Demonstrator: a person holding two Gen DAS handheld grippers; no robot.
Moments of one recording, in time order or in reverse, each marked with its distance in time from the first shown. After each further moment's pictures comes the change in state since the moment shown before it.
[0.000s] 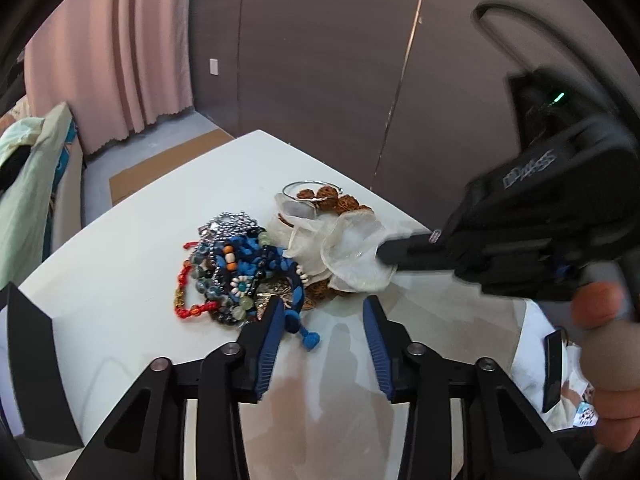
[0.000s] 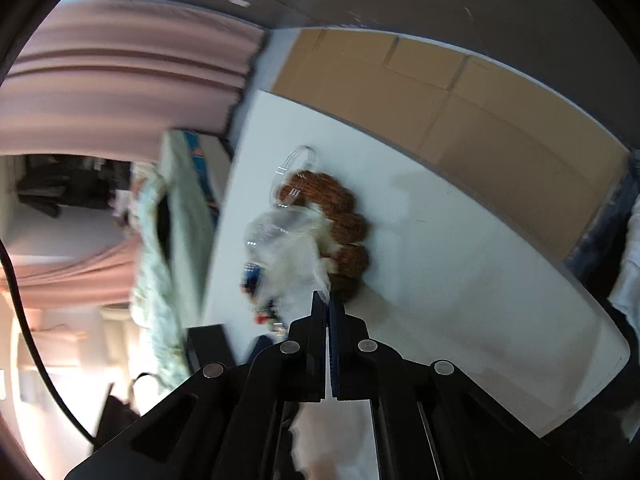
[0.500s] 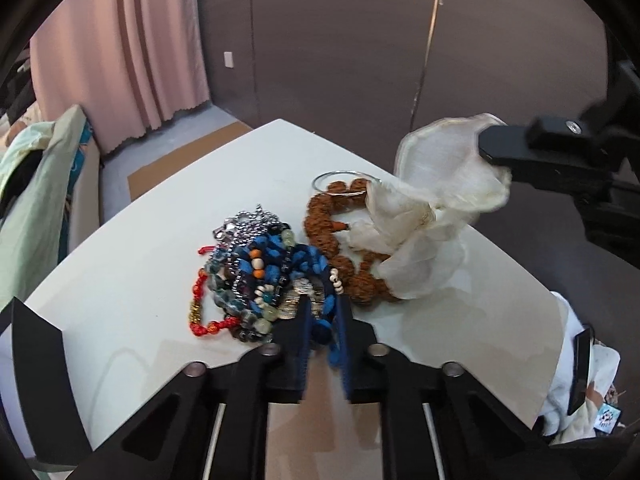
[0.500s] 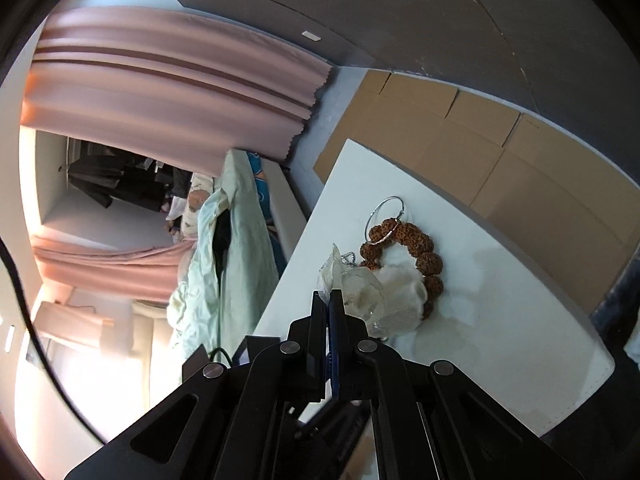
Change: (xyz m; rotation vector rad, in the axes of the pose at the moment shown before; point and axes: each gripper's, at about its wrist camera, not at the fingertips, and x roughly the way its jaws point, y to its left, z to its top) left arm 0.019 0.007 0.006 0.005 0.042 0.093; right arm -0.035 0.029 -0.005 -0.102 -0.106 0.114
